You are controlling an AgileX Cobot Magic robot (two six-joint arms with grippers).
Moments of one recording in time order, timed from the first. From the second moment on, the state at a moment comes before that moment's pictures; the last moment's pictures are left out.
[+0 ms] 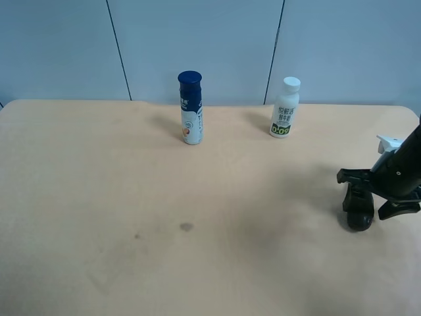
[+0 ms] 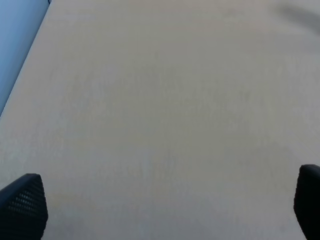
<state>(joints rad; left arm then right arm) 0.07 -0.01 -0.50 0.04 1.05 0.01 -0.12 1.75 -0.74 0.17 0.56 -0.01</state>
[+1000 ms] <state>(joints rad) 0.07 -0.01 -0.50 0.04 1.05 0.01 -0.09 1.49 -0.95 0.20 0.90 -0.05</state>
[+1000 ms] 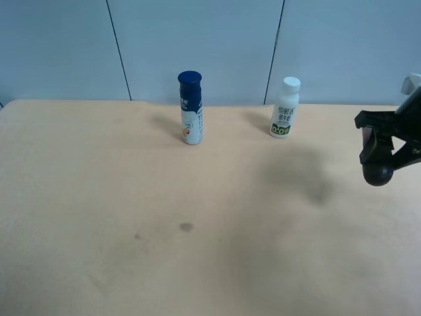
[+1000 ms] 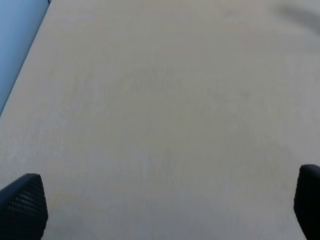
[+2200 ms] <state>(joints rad) -0.16 0.26 -0.57 -0.13 1.09 0.33 0.67 1.49 -1.16 0.17 1.16 -0.24</state>
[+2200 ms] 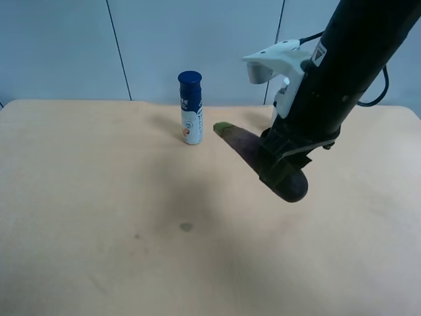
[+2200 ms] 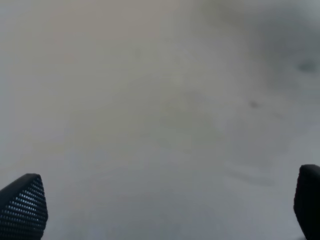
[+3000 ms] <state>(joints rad) -0.86 0.77 -0.62 0.09 1.04 0.47 0.85 1.59 -1.27 0.35 1.22 -0.42</state>
